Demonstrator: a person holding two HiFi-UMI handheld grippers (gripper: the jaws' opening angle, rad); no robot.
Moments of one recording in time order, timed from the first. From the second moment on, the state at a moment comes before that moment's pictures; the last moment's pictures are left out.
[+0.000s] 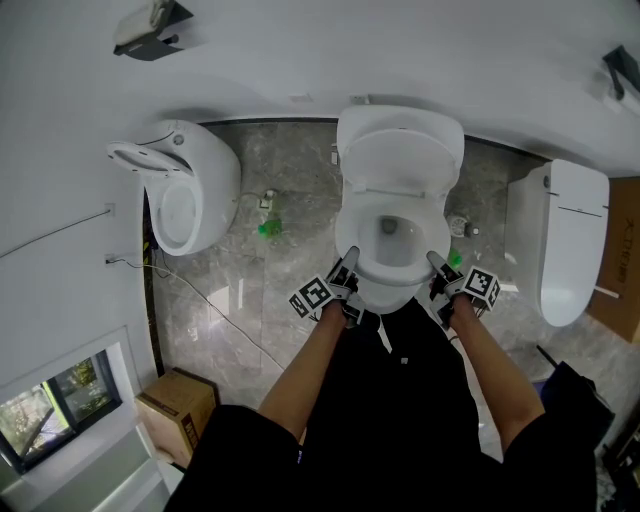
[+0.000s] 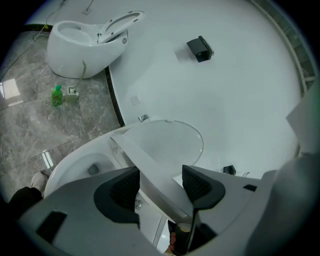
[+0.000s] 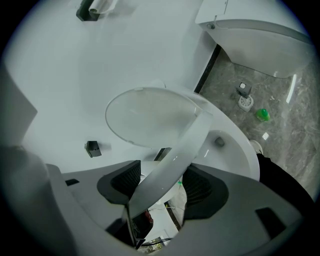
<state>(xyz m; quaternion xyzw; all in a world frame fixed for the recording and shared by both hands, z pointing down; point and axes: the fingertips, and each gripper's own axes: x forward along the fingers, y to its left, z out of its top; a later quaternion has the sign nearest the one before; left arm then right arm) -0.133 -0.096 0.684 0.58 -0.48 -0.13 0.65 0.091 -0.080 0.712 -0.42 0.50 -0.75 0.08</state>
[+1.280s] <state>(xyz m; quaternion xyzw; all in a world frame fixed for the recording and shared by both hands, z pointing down) -0.129 -0.147 0.665 0.55 -0.51 -0.15 0.65 0.096 -0.126 0.687 -0.40 0.49 -0.77 0.09</state>
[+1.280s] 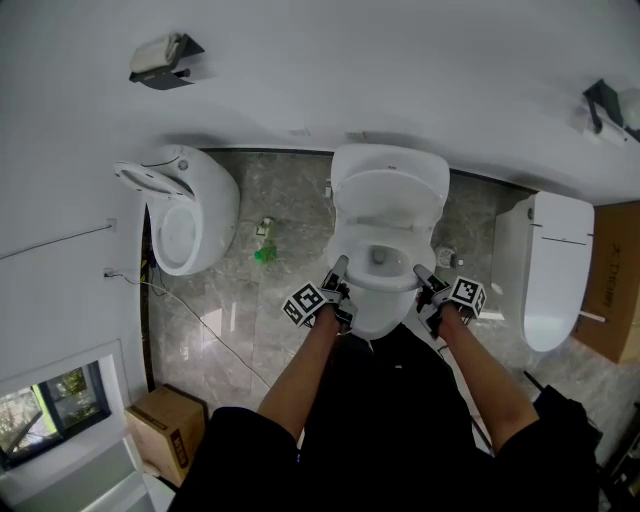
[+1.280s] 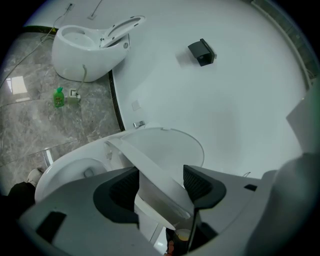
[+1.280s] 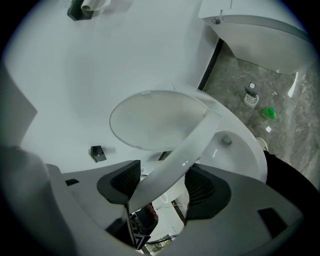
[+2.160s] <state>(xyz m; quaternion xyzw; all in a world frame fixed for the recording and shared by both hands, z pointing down) -0.124 -0.194 0.654 0.54 -0.52 -0.17 0.65 0.105 -0.170 0.677 -0.41 0.46 -0.78 0.12</state>
